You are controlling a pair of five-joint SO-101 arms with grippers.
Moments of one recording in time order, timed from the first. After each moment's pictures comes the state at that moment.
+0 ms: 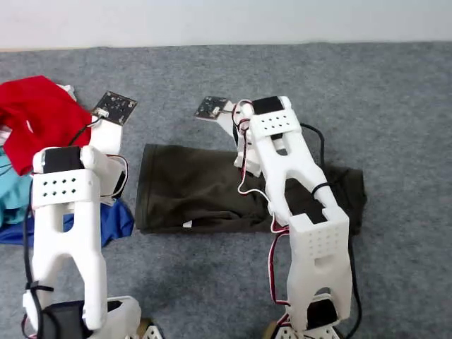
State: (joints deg) left arm -11.3 -18.0 24.0 83.3 -19.2; right arm -18.0 36.4 -26.1 83.3 45.5
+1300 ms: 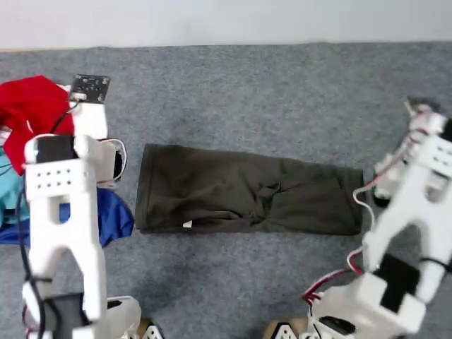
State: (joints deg) left arm -11.3 -12.4 14.0 87.0 -4.0; right arm 28.1 0.2 -2.8 100.1 19.0
